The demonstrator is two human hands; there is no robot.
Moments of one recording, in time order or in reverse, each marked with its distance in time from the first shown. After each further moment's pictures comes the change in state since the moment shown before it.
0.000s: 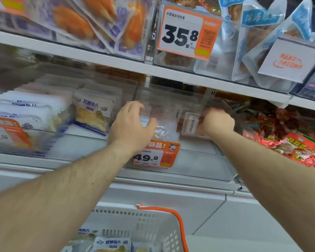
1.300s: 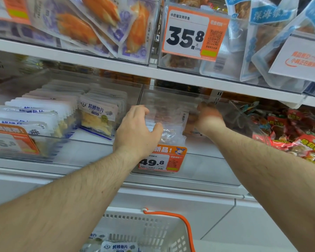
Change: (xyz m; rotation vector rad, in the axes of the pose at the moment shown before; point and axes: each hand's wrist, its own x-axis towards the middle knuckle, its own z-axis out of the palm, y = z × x) left_hand -0.001 0.003 0.001 0.008 -0.006 -0.018; right_hand 0.030 -0.025 0.026 0.215 0.001 -0.167
